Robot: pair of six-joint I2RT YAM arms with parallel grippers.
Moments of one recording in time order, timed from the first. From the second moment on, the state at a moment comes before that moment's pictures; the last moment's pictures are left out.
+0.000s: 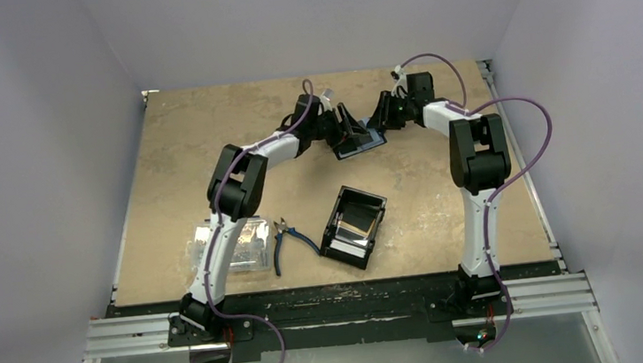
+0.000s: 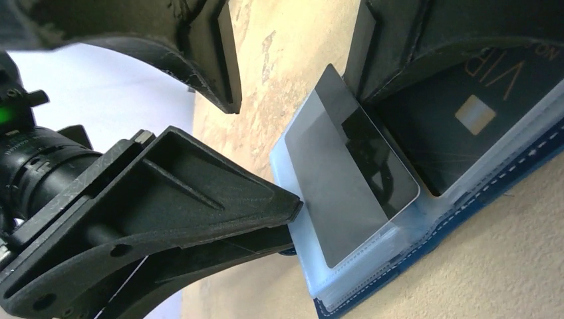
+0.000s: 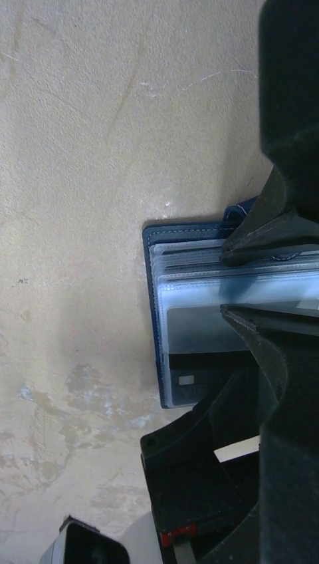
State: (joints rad) left arm -0.50 2.52 1.85 0.18 0.62 -1.00; right arm 0.10 2.25 1.61 -0.14 -0.52 0.32
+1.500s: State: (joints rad) left arm -0.55 2.51 2.13 -0.35 0.40 -0.49; right arm 0.07 2.24 1.51 -0.01 -0.70 0.45
